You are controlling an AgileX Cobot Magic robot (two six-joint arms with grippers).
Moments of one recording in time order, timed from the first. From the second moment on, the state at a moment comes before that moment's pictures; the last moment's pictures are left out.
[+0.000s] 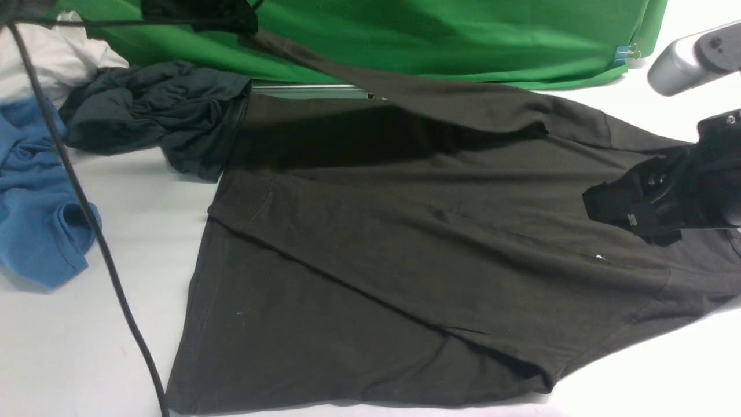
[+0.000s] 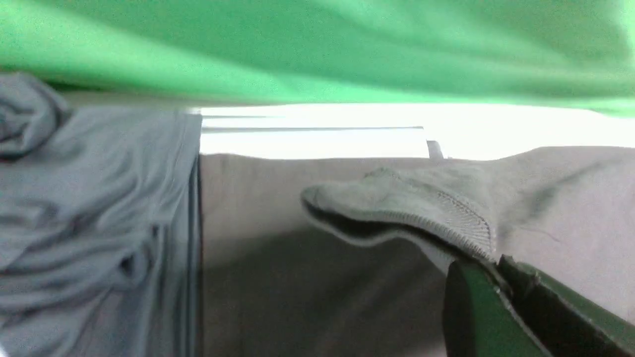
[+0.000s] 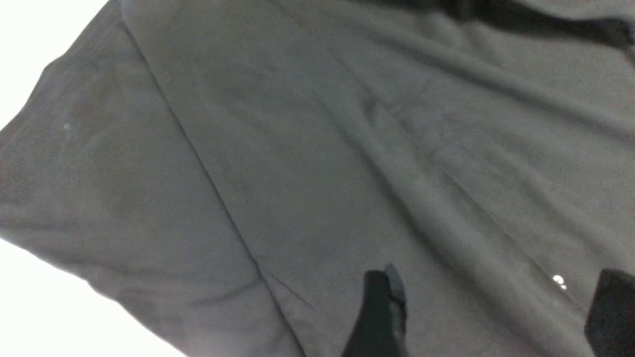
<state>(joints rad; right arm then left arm) 0.30 1.12 -0.94 0.25 0.74 -0.20 -0.03 2.10 -2.09 -0.34 0.96 0.12</state>
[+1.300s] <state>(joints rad) 0.30 1.06 -0.94 0.20 0.73 -0.15 -0.09 2.10 -1.73 -0.23 1.21 0.06</state>
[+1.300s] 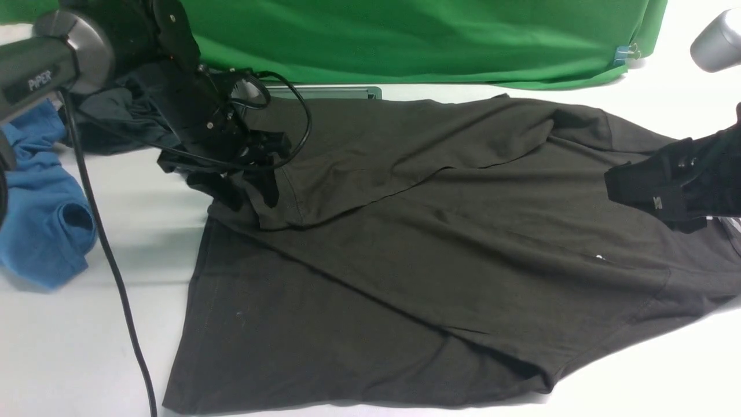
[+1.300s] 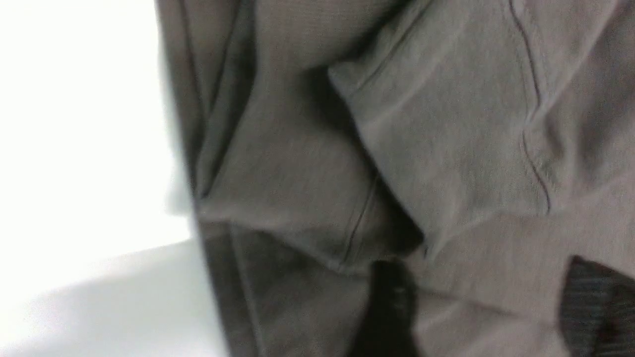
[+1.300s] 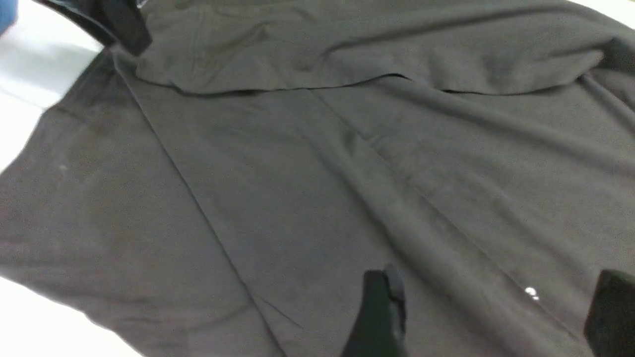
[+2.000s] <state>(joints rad) 0.30 1.06 -0.94 0.15 0.70 -0.15 -0.09 1.56 -0.69 -0.33 0.84 -0.08</state>
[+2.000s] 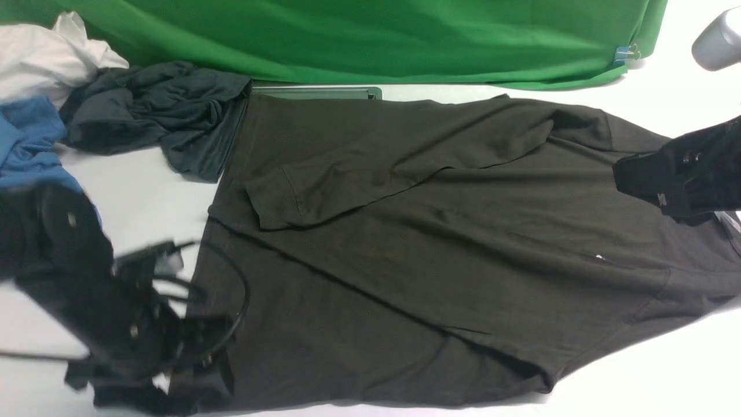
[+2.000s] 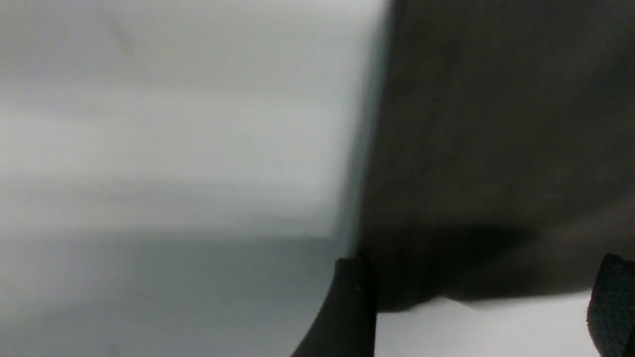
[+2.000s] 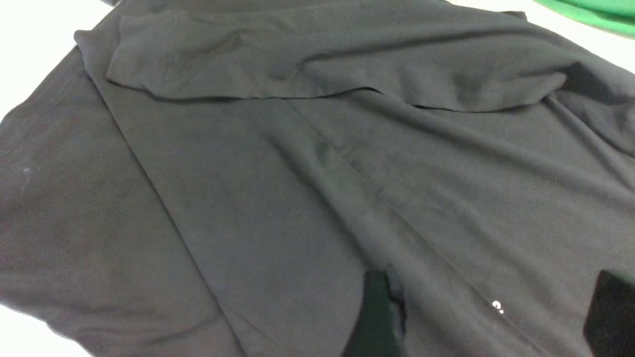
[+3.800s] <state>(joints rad) 0.37 1.42 -0.54 -0.31 0.49 -0.57 -0.09 1.25 -0.72 -0.06 0.92 -0.12</state>
